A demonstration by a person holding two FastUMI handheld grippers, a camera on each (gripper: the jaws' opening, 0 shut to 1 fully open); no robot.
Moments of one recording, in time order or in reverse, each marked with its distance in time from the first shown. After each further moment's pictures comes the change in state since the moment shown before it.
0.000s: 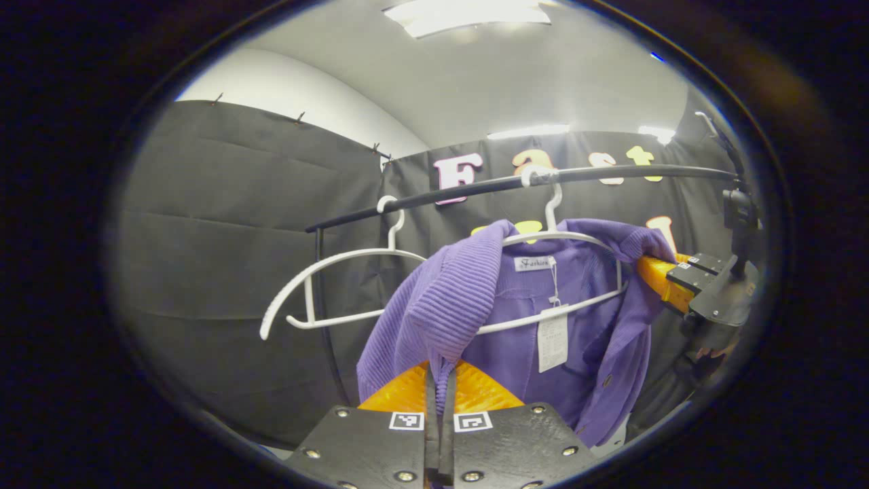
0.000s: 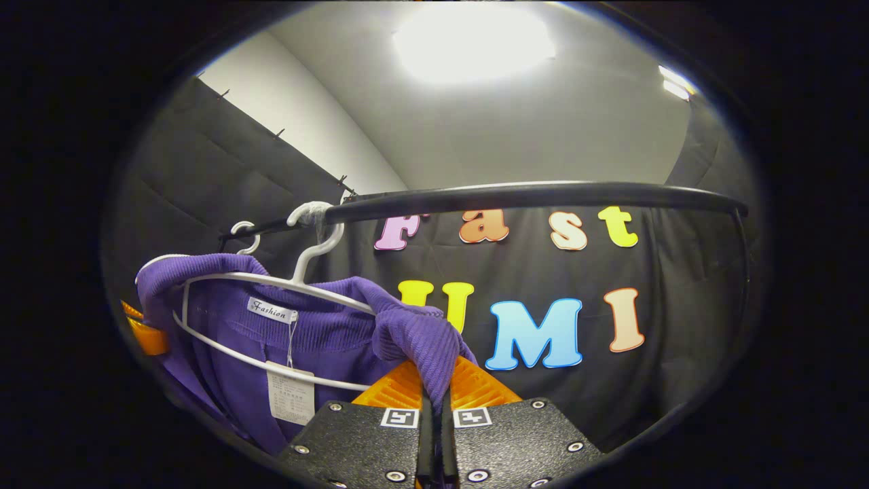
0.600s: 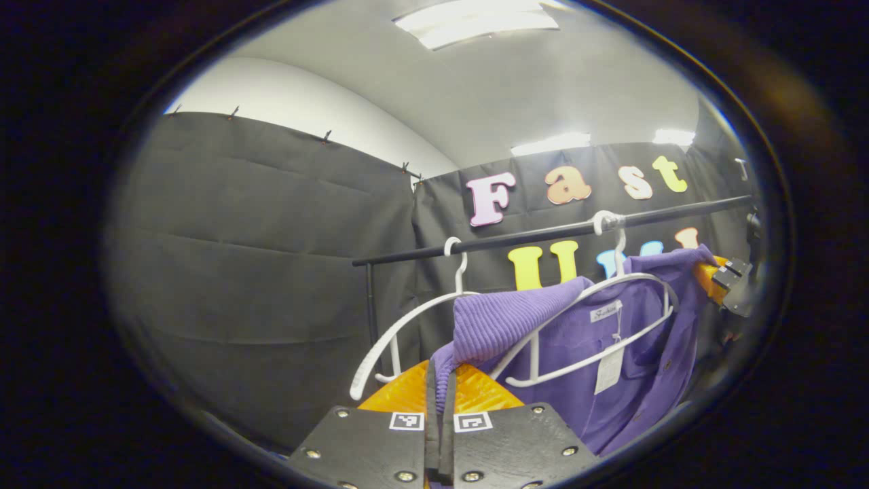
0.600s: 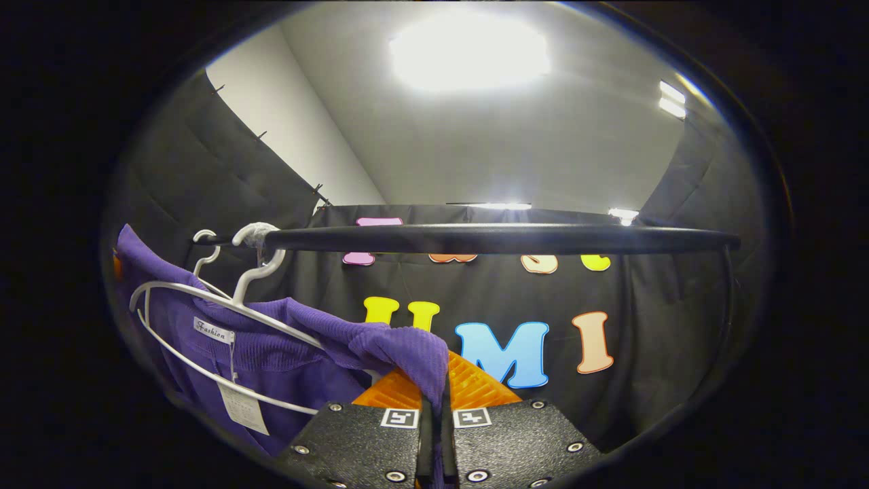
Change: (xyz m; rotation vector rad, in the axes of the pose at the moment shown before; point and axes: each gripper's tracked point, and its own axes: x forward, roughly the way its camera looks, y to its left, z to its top) left arm 0.011 0.085 0.056 0.027 -0.066 0.093; right arm 0.015 -0.052 0.023 -0.043 -0.050 -0.112
